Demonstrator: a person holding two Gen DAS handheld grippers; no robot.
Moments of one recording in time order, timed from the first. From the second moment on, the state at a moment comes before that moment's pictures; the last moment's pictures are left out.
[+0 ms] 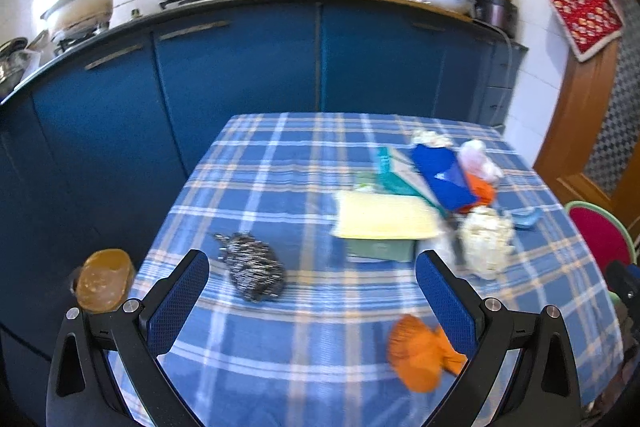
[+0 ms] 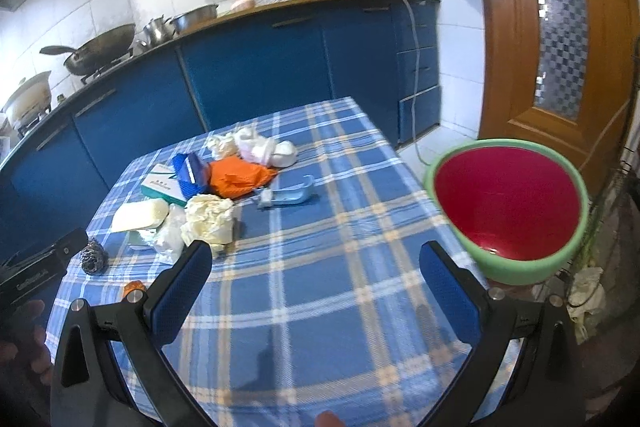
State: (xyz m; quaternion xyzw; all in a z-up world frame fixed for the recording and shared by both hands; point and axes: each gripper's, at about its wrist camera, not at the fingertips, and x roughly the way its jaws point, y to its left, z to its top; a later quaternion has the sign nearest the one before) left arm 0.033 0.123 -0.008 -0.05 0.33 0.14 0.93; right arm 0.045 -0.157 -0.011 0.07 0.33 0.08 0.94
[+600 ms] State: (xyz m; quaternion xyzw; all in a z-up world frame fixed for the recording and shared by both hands) left arm 0.066 0.186 -0.051 -0.10 0.38 0.18 0.90; right arm 0.094 -0.081 -0.030 0.03 0.37 0.18 0.91
